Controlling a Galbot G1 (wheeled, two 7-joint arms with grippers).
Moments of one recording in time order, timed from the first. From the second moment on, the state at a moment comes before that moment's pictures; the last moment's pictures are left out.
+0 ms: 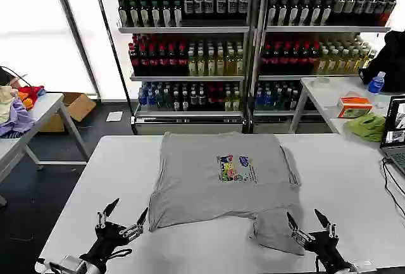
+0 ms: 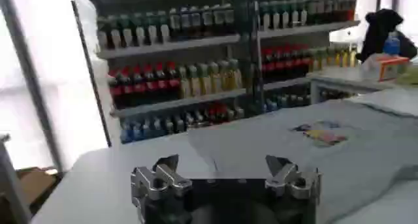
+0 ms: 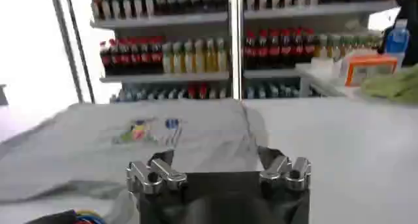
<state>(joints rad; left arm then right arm) 1.73 -1.12 -0.60 -2.23 -0.30 0.25 0.08 -1.79 1.20 0.73 2.19 0.43 -0.31 -0.03</state>
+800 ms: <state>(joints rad) 1.57 -1.08 -0.43 -2.11 -0.42 0.44 0.03 -1.79 1.23 0.64 2.19 0.42 -0.46 0.04</state>
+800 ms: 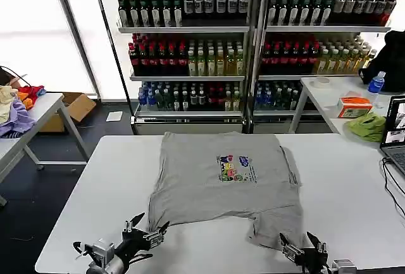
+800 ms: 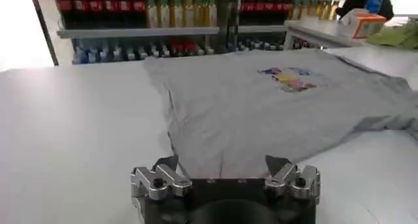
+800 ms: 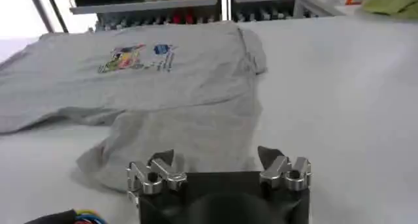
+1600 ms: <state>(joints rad) 1.56 -1.14 -0.40 -2.01 -0.25 0.36 0.04 -1.84 1.23 0.63 2.19 0.39 -0.39 -0.04</state>
